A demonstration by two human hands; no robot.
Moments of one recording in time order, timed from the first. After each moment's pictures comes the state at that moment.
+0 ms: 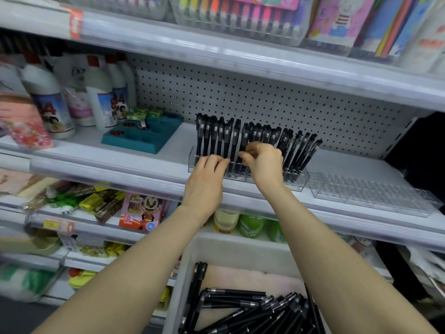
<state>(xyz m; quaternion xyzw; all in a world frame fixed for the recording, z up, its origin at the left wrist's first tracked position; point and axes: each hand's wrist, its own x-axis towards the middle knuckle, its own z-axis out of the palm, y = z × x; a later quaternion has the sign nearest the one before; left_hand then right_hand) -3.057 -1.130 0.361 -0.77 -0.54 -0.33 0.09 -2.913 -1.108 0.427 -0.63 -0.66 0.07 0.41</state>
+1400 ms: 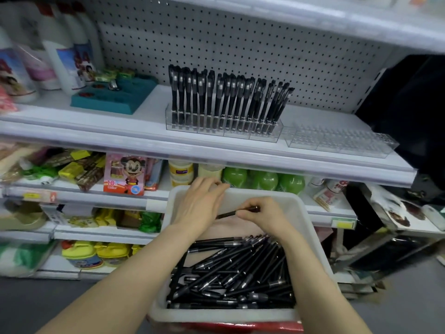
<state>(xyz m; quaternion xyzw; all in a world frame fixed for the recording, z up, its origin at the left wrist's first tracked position) -3.033 -1.233 0.273 -0.83 -0.48 -0.29 -0.05 -2.842 -1.272 0.300 -0.65 -0.62 0.34 0.27</state>
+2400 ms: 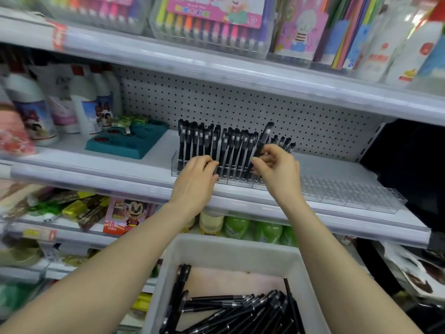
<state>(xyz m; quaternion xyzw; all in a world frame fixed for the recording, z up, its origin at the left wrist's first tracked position) -3.043 -1.142 0.386 -0.78 -0.53 -0.32 0.06 -2.855 -1.170 0.450 -0.59 -0.63 0.11 0.49</state>
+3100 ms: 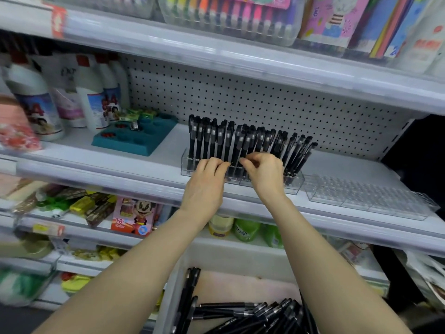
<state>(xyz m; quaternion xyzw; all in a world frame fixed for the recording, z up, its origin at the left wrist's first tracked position) -3.041 -1.125 0.361 -0.77 -0.52 -0.35 0.09 -2.893 -1.109 0.414 -0.62 -0.66 0.05 0.42</state>
